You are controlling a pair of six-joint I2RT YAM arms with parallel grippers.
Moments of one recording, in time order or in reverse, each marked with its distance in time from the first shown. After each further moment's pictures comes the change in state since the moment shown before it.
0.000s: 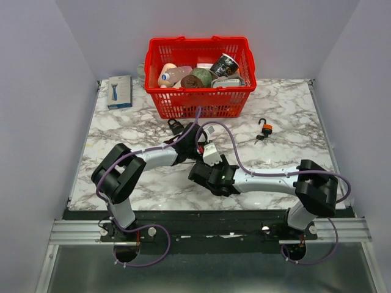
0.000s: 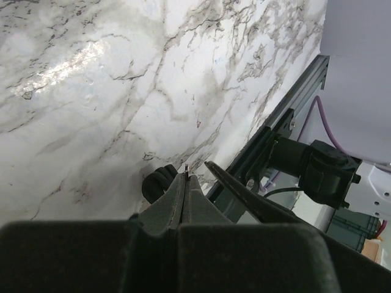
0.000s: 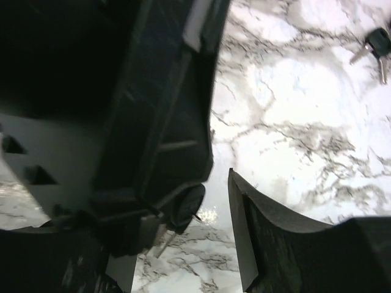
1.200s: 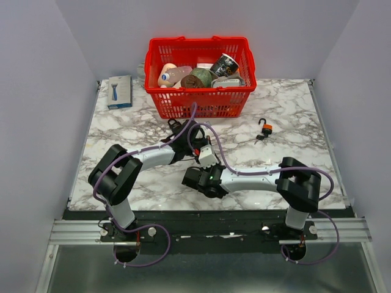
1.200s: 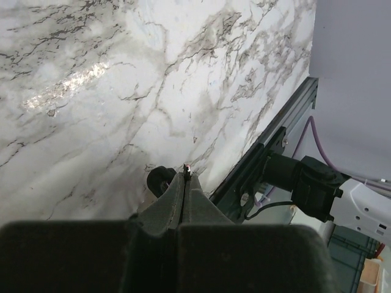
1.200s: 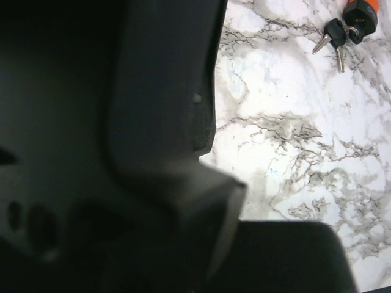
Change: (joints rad) left arm 0.027 -0.031 0.000 0.018 -0.035 -0.008; right arm 0.020 0.154 0.100 -0.177 0.135 0.119
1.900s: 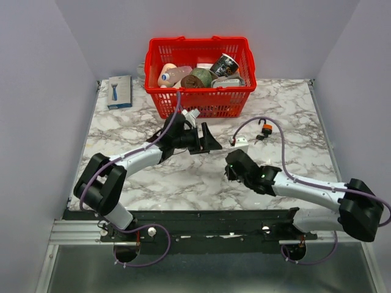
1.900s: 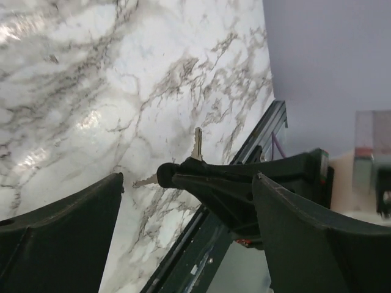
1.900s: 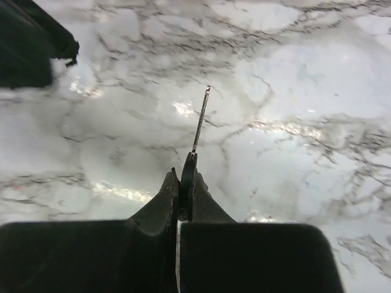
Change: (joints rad) left arm 0.073 -0.117 -0.041 0.098 0.018 0.013; right arm -0.225 -0.515 -0.436 0.466 -0.408 -0.140
